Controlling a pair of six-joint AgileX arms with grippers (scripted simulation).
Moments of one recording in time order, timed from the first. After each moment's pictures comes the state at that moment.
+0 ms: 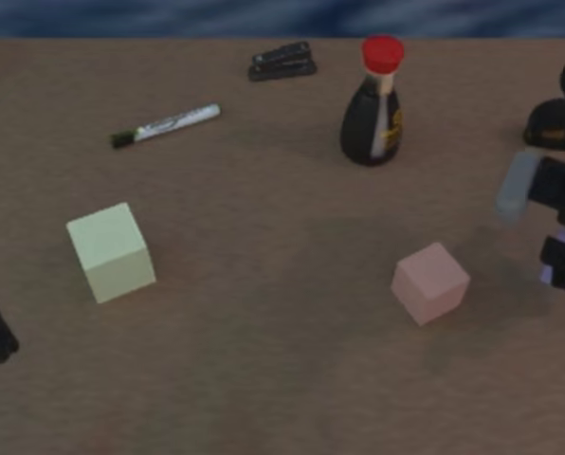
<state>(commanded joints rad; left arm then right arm) 0.00 0.00 0.00 0.00 0.00 0.00 0.14 1.94 1.30 -0.93 -0.01 -0.94</state>
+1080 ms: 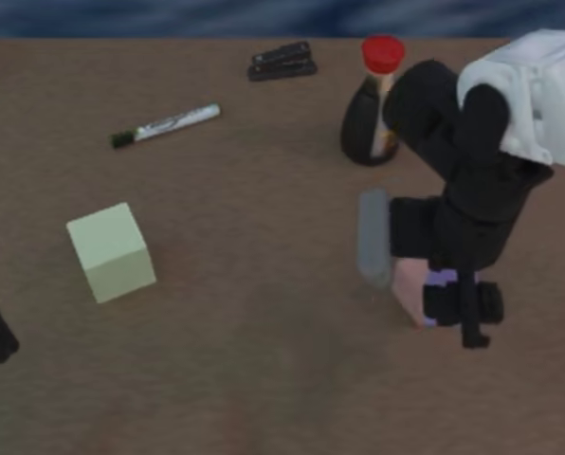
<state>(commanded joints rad) 0.00 0.00 0.00 0.00 0.00 0.00 0.58 1.84 1.35 -1.08 -0.01 -0.89</state>
